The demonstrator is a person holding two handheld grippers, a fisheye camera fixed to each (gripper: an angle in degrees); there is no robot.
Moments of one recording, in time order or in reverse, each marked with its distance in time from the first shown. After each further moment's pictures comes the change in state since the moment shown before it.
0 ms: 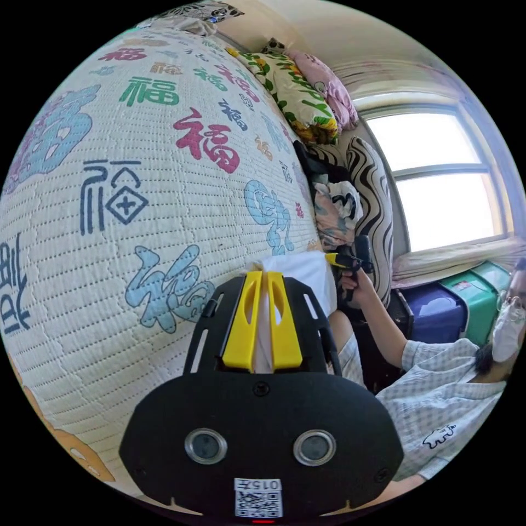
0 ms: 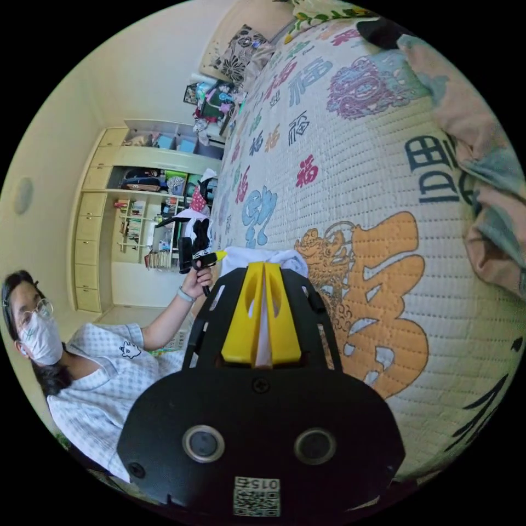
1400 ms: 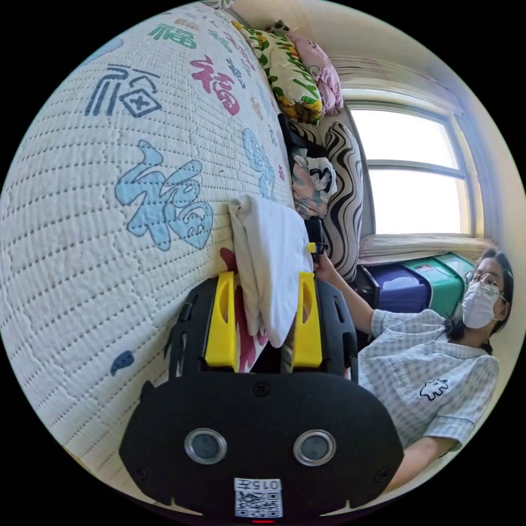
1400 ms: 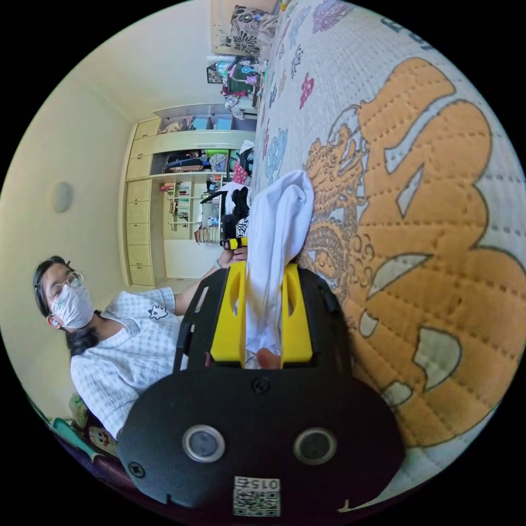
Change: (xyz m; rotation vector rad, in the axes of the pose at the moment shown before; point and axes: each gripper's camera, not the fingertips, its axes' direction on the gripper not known) left arm -0.043 0.013 -0.093 -0.131 0.237 -0.020; right arm 0.141 0.002 -0.012 -0.139 -0.358 -0.012
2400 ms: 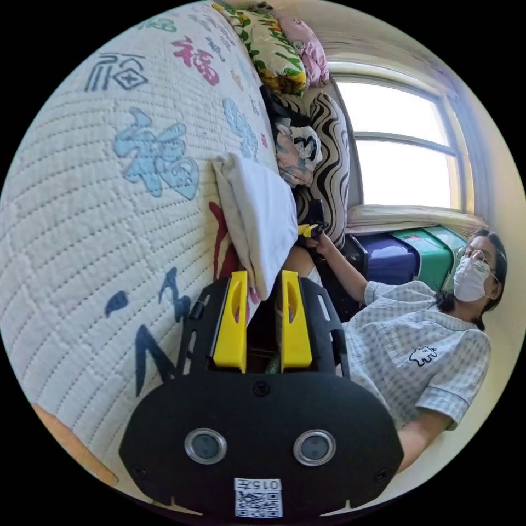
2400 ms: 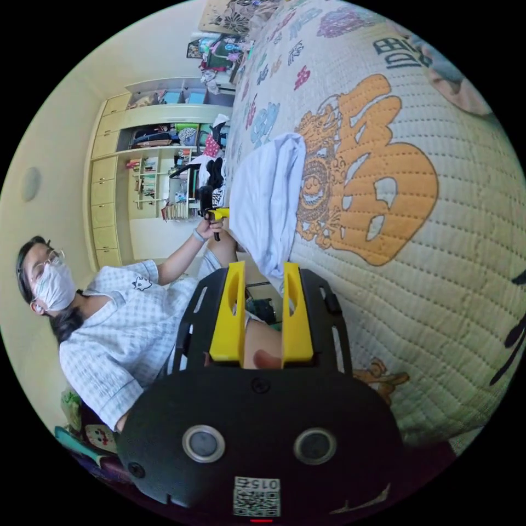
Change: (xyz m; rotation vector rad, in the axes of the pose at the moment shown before) left arm 0.061 0.031 -0.078 -0.111 0.039 0.052; right arm 0.082 -0.011 0.067 -0.116 0.209 0.045
